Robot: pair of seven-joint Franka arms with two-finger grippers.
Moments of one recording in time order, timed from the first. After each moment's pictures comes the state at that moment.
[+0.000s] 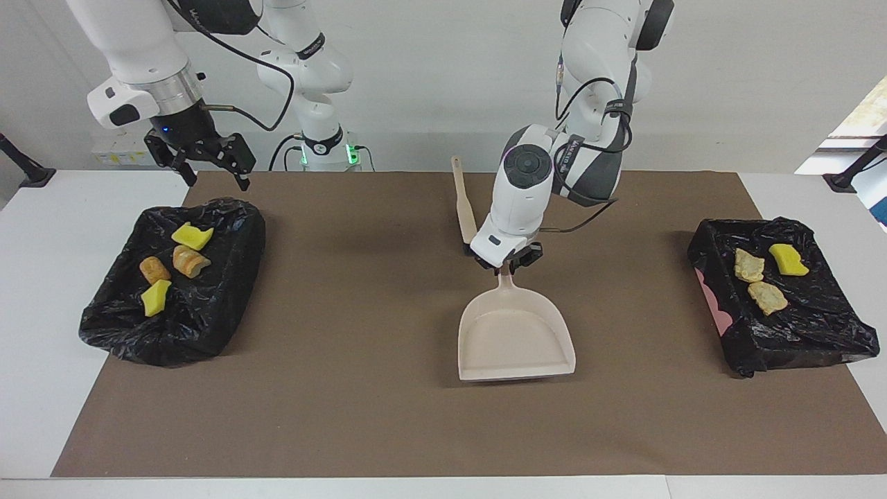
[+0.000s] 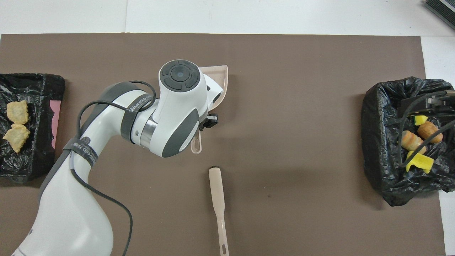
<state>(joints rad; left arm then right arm) -0.54 0.44 -0.04 -1.52 -0.01 1.86 -0.57 -0.08 0.00 0.06 -1.54 0.00 1.56 0.09</state>
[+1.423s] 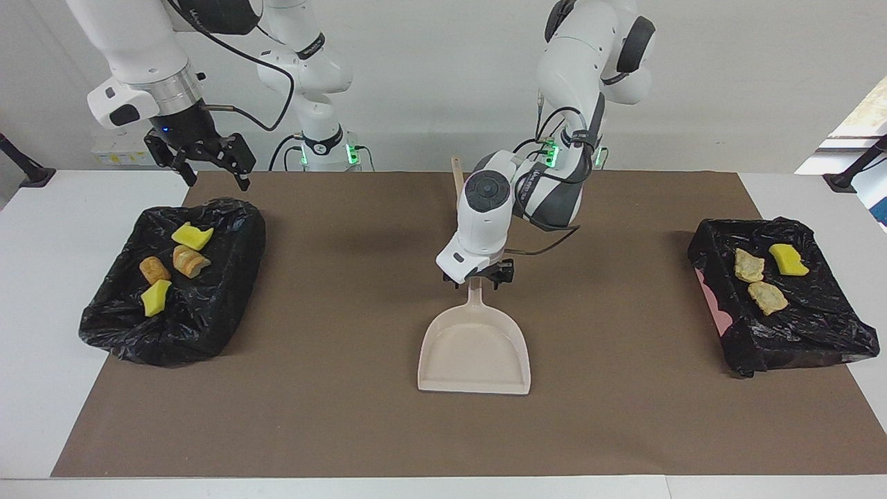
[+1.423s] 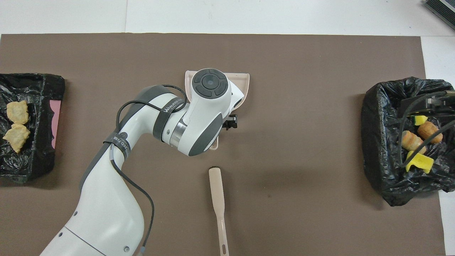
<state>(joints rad) -0.60 0.54 -0.03 -1.46 -0.01 1.93 -0.52 -0.08 0.00 0.06 -1.54 0.00 1.56 0.09</state>
